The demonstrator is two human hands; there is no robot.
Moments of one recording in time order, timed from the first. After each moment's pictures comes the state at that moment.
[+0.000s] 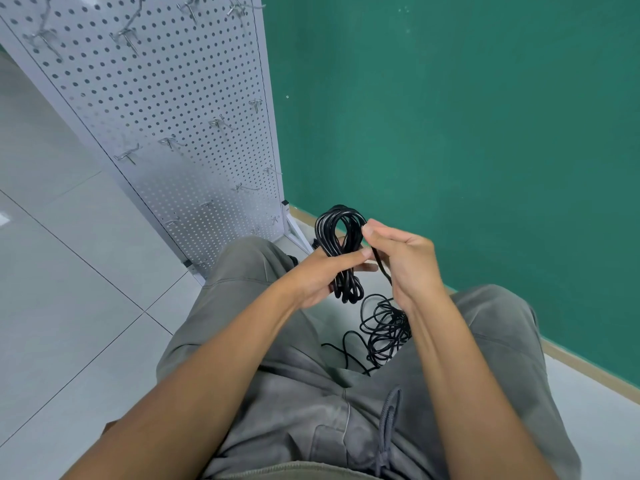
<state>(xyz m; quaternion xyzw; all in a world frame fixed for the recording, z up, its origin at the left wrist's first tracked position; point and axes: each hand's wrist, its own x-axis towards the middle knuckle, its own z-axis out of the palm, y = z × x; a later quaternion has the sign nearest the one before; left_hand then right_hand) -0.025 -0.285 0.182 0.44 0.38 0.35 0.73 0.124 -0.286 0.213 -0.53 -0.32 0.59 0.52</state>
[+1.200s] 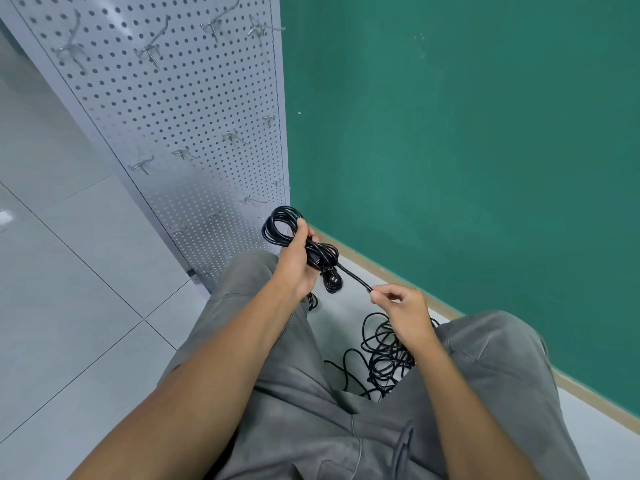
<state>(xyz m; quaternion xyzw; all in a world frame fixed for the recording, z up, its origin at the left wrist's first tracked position) -0.053 -0.230 0.163 0.07 0.46 0.59 0.66 0.149 -0.282 0.118 -0.63 -0.53 0.44 0.37</state>
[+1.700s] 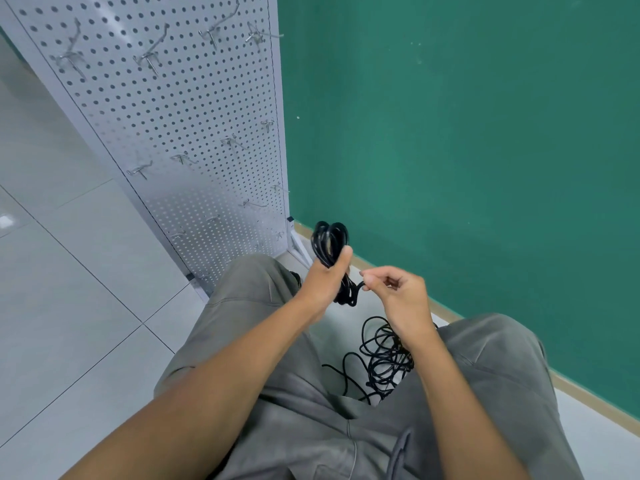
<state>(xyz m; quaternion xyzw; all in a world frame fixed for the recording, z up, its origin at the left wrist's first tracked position) -0.019 -0.257 0.154 0.43 0.58 0.43 0.55 0.129 -0.282 0.168 -0.54 -0.51 0.47 0.47</state>
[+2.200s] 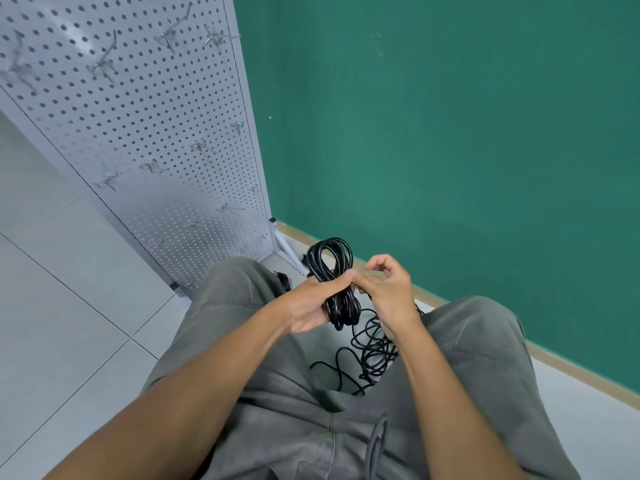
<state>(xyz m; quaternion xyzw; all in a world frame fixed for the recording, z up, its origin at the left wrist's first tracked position) -0.016 -0.279 0.163 0.36 0.39 0.27 0.80 0.142 -0.284 0.161 -0.55 -0.42 0.52 0.50</state>
